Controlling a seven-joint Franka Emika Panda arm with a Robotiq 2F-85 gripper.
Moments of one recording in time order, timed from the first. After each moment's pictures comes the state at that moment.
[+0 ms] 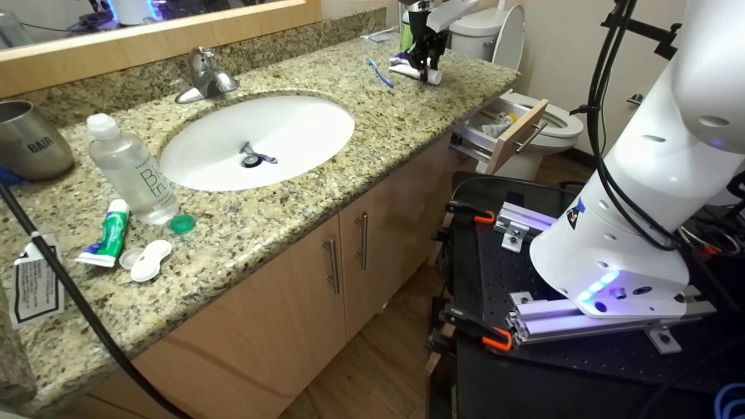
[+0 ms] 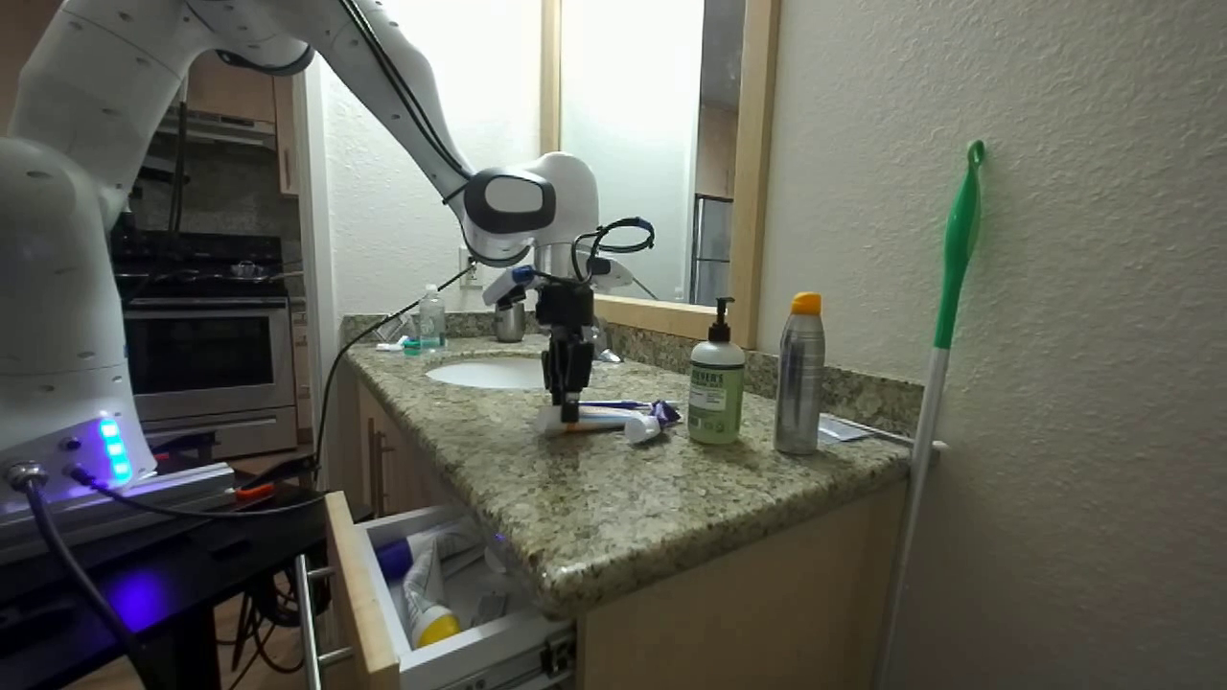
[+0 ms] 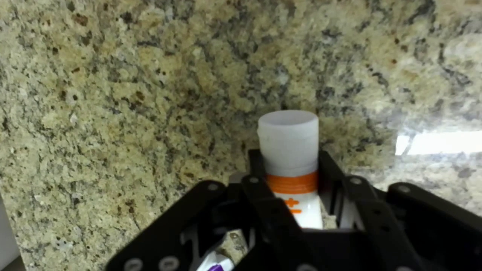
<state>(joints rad) -0.53 0.44 -0.48 -2.06 -0.13 2.45 -0.19</state>
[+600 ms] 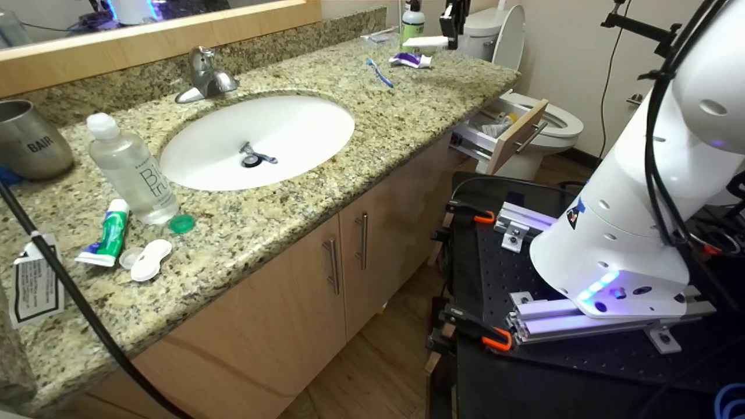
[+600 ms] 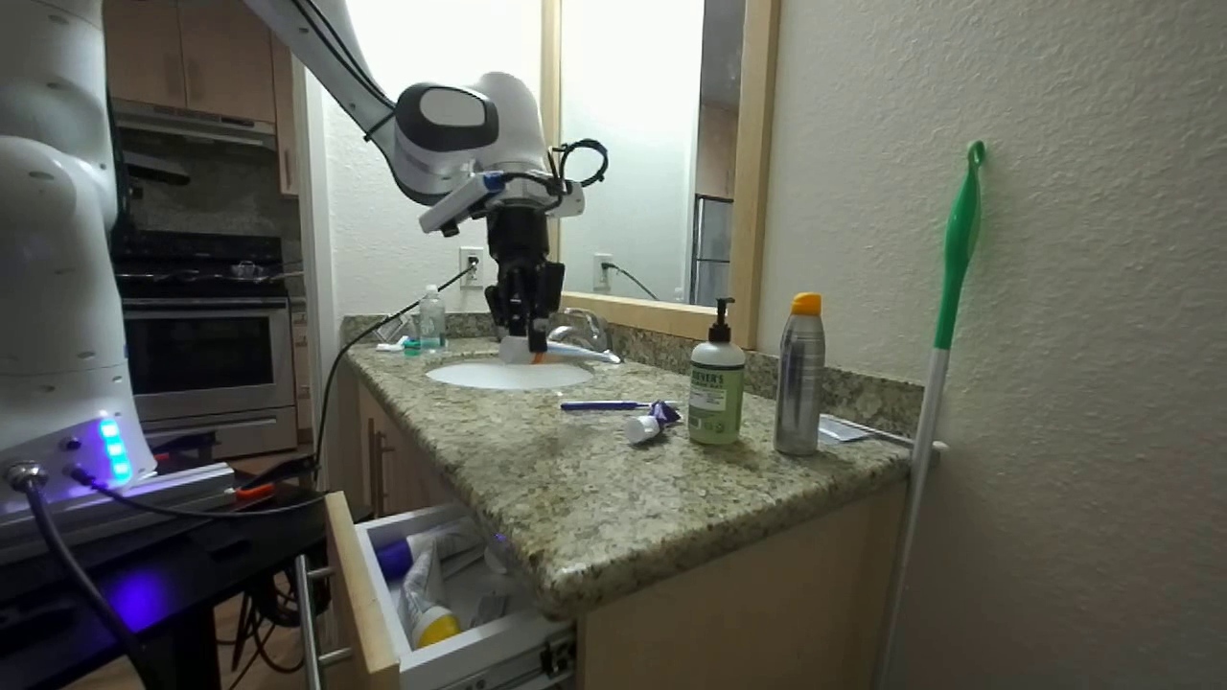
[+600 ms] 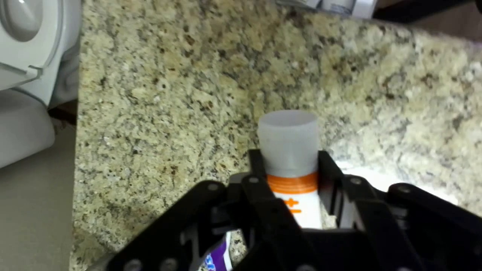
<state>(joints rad) -0.53 0.05 -0.53 -2.30 -0.46 2.44 -0.40</state>
